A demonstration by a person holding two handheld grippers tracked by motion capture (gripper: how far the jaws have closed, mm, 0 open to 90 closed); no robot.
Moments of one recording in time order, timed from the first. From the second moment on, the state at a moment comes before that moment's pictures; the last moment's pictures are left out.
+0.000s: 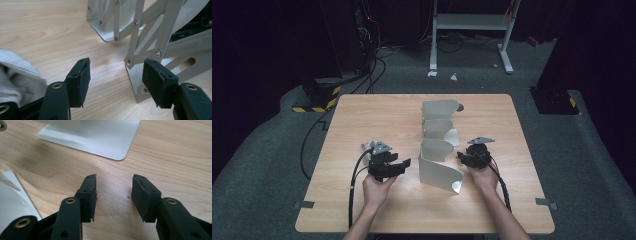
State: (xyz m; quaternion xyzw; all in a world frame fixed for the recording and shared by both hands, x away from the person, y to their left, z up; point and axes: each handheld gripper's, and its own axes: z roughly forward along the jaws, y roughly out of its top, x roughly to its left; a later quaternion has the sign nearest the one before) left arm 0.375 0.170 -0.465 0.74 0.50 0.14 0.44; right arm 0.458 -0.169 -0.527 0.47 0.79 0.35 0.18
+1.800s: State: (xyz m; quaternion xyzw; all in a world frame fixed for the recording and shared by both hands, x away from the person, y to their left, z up) left arm 0.446 0.242 -0.515 0.74 0.58 0.17 0.29; right arm 0.450 -0.162 -0.530 0.44 0.80 0.34 0.22
